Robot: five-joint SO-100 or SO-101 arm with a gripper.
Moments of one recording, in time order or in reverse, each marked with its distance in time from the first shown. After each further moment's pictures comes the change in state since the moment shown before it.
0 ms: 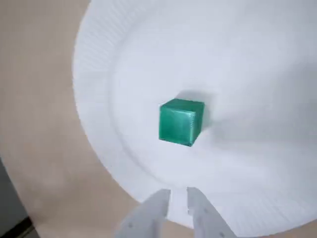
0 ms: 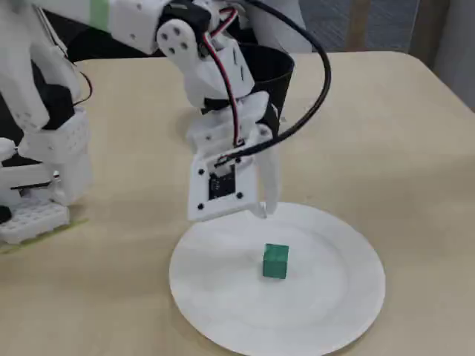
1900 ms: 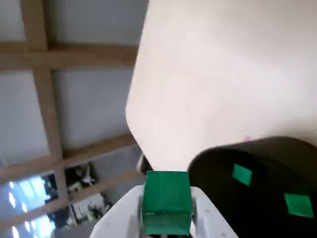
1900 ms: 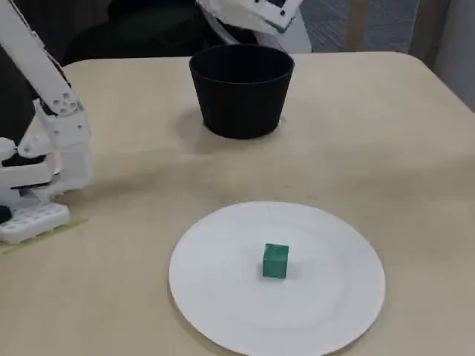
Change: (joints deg) arm -51.2 10.2 -9.9 -6.3 2.8
